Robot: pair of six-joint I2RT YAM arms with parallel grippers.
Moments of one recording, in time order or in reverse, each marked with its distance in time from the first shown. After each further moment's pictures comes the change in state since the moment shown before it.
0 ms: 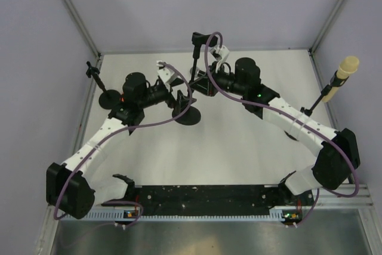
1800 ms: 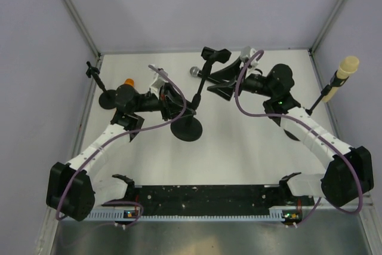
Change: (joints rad) left arm 0.025 -0.002 -0.164 0.583 0.534 -0.655; right arm -0.215 -0.163 -0.222 0.423 -0.437 -0.095
